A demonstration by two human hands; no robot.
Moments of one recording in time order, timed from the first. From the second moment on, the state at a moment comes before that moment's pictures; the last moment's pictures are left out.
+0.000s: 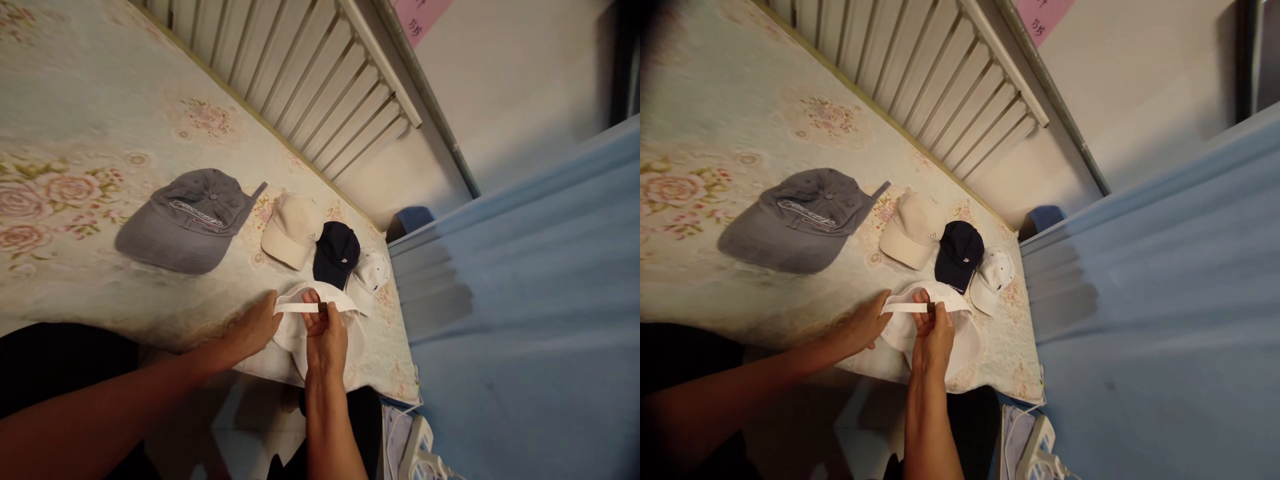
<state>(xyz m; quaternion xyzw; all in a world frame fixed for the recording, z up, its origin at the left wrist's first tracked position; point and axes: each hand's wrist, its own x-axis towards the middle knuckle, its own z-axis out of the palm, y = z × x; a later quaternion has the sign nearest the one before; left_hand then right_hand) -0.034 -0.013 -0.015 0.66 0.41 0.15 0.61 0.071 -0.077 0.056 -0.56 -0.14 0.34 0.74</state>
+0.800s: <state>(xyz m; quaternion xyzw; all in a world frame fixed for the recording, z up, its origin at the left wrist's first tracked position) -0.032 -0.009 -0.015 0.67 0.41 0.15 0.60 0.066 -0.075 0.063 -0.60 -0.14 0.34 0.71</state>
